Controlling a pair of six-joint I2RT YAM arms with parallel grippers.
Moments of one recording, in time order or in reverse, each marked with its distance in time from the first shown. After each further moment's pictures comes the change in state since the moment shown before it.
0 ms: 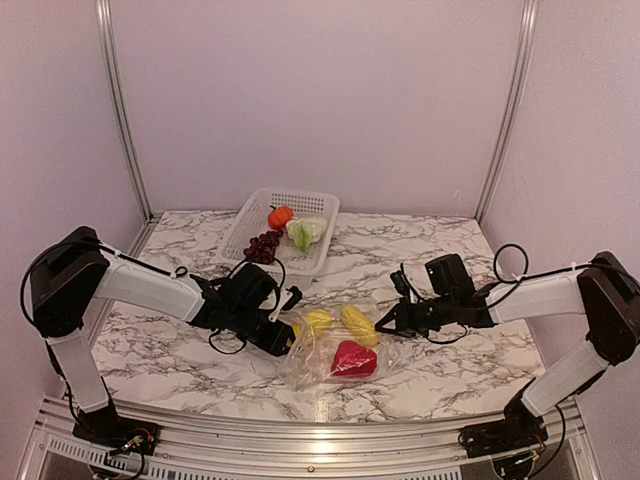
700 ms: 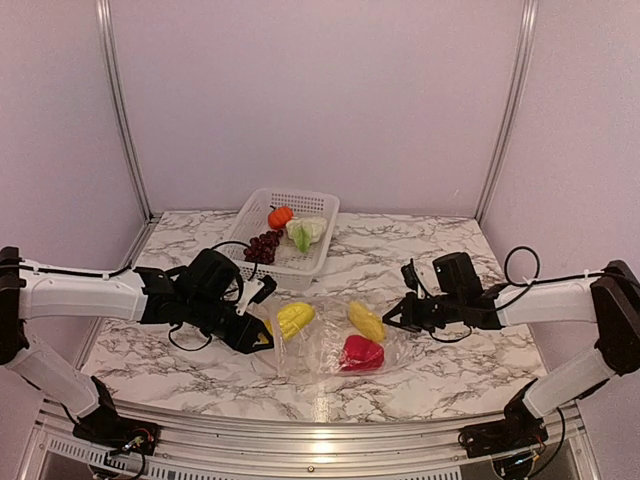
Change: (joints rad) left arm 0.014 -0.370 -0.124 -0.198 0.039 0.043; right arm -0.008 -0.074 -0.025 0.001 0.111 0.028
